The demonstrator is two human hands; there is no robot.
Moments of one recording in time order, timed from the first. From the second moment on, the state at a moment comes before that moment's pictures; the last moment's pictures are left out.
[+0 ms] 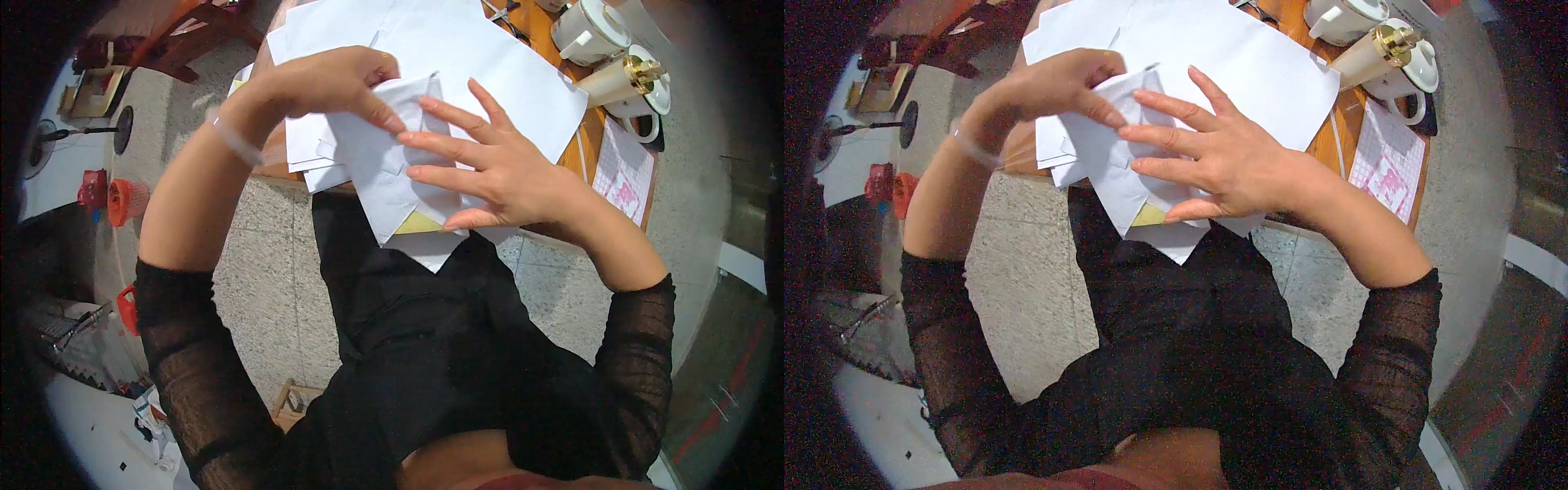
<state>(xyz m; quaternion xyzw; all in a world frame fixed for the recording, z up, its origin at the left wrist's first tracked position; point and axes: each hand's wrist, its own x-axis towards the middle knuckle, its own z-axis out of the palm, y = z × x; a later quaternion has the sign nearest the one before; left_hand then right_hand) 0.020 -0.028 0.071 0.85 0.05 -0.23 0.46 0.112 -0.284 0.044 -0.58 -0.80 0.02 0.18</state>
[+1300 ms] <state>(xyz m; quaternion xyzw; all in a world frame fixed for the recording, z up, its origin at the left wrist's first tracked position) -0.071 -0.164 -0.019 0.90 0.10 0.31 0.28 0.076 -0.329 0.016 -0.86 -0.31 0.14 0.38</state>
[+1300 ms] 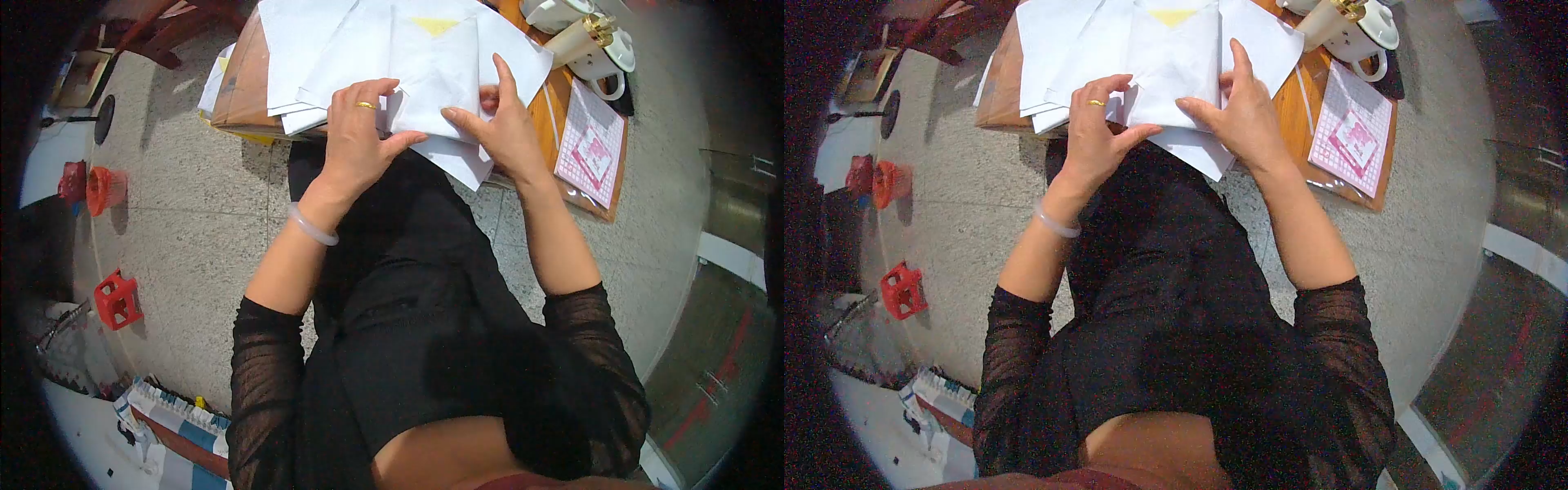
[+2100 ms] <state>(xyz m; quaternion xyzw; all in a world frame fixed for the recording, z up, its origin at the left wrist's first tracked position) -0.065 -0.161 -0.013 0.92 0.11 0.24 0.30 0.080 -0.354 0.006 -0.76 -0.41 0.21 0.45</state>
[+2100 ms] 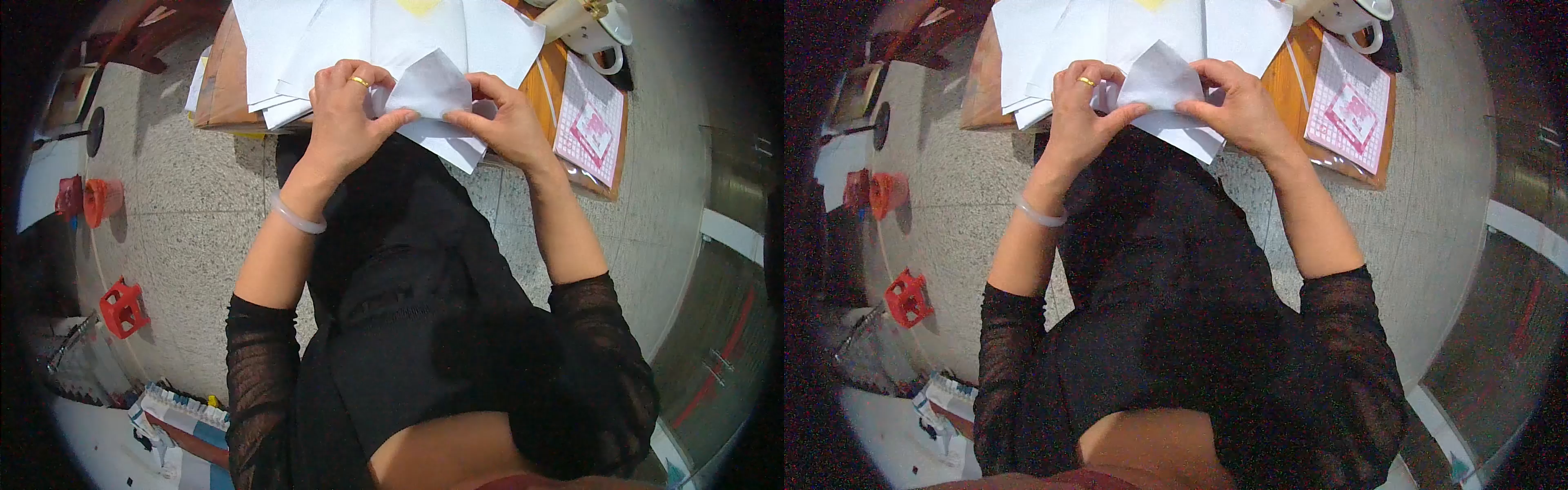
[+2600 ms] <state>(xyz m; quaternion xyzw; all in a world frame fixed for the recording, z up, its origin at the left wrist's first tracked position) -0.057 -0.151 -0.021 0.91 -0.05 0.31 0.26 0.093 -0.355 -0.001 -0.72 -0.56 0.06 0.41</state>
